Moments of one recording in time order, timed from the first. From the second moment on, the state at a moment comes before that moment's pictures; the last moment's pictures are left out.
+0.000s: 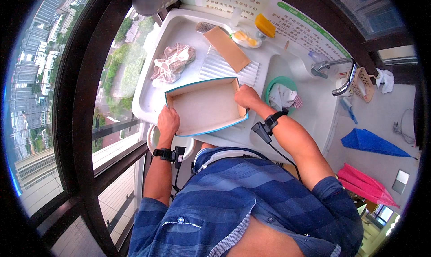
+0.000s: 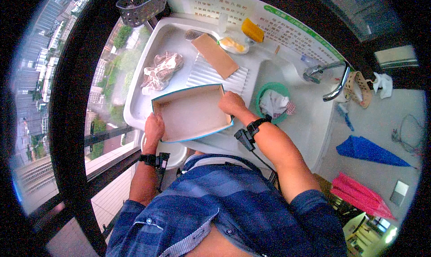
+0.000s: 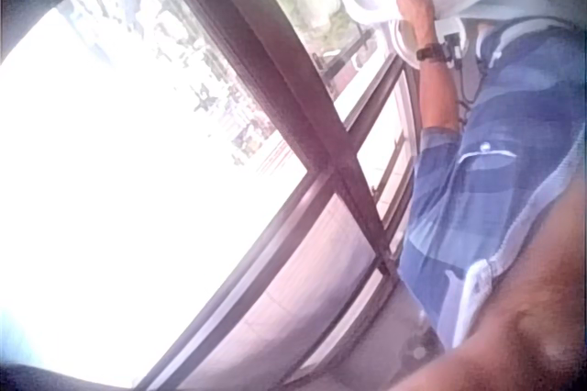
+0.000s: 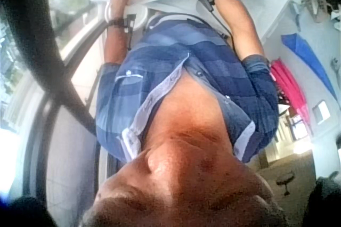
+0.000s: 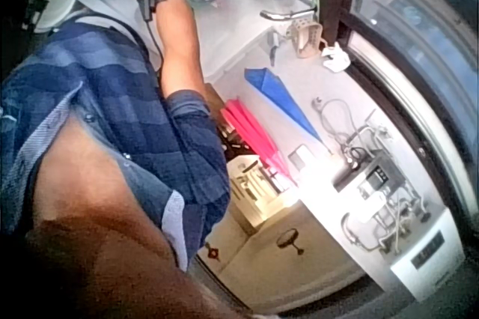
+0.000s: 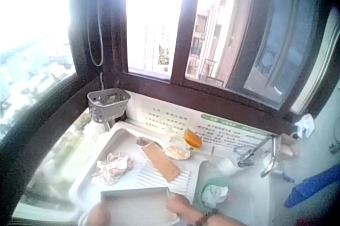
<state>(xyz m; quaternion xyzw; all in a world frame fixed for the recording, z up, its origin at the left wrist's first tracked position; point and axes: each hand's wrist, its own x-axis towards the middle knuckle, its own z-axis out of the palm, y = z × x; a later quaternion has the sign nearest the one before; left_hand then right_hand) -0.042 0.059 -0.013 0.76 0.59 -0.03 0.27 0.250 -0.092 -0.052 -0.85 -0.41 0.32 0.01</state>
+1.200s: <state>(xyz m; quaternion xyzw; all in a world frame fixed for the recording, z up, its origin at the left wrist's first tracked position) -0.043 0.058 -0.010 0.77 0.58 -0.03 0.26 0.245 -0.089 -0.027 -0.87 -0.34 0.34 0.05</state>
